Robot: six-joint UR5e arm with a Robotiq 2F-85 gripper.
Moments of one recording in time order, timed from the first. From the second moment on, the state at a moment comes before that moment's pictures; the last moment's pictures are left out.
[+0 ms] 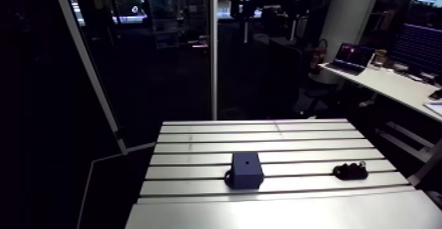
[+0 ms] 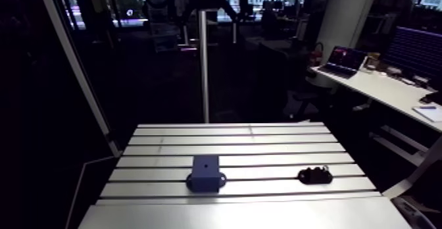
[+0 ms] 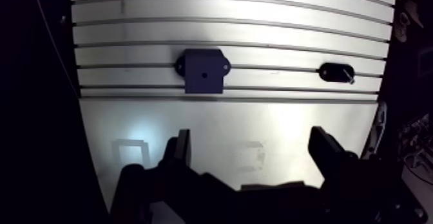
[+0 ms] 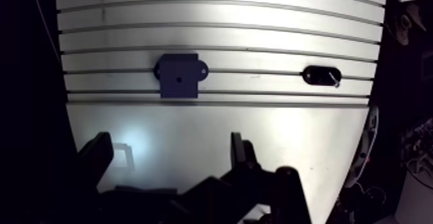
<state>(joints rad) -0.06 -1.46 1.36 -1.41 -1.63 -1.68</state>
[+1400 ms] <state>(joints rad) -0.23 -1.53 1.43 -1.41 -1.63 -1.81</state>
